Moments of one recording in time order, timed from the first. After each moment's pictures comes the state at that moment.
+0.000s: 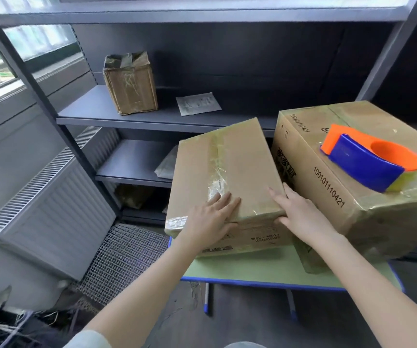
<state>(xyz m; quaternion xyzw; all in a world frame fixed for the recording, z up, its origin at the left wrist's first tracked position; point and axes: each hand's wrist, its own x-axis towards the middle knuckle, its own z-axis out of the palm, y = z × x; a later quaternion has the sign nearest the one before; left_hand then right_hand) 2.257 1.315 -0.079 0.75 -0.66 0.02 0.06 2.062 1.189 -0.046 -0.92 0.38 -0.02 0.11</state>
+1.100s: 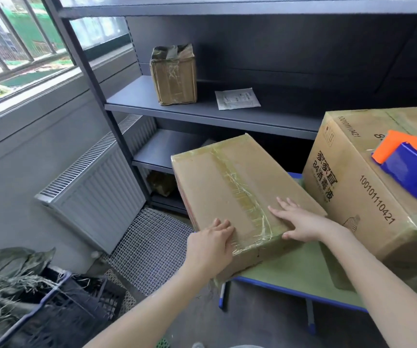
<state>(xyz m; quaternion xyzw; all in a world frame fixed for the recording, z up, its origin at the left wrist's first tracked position) 2.245 1.390 -0.101 0.85 -0.51 -0.02 0.13 2.117 1.186 -0.060 -0.92 0.25 0.23 0.18</state>
